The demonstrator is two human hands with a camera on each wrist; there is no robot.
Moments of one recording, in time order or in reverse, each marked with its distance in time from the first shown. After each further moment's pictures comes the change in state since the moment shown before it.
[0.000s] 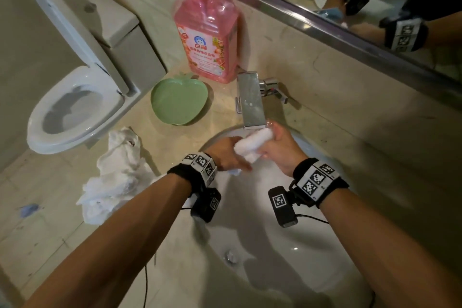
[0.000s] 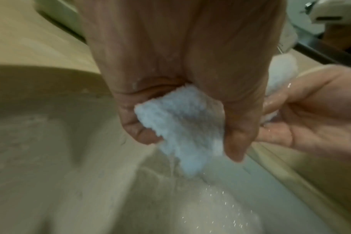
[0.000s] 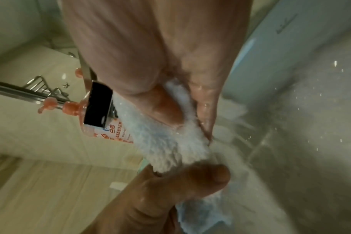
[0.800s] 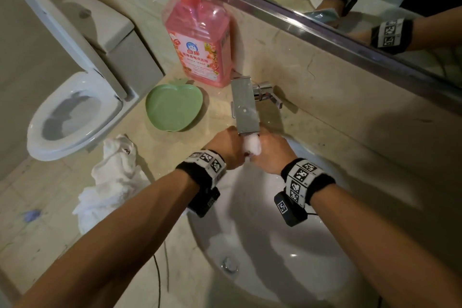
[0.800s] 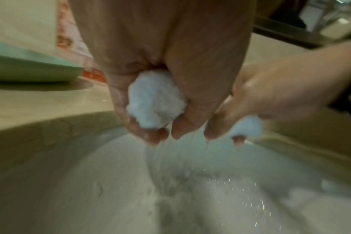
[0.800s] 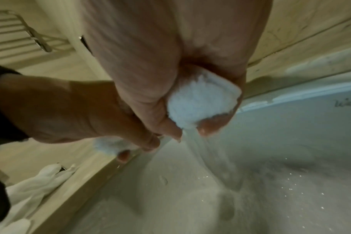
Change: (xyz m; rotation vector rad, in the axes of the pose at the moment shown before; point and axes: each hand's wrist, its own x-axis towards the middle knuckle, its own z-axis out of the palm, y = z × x) left_hand 0.017 0.031 -0.007 0.396 0.165 0.100; right_hand 0.017 0.006 -0.006 -1.028 0.044 -0.290
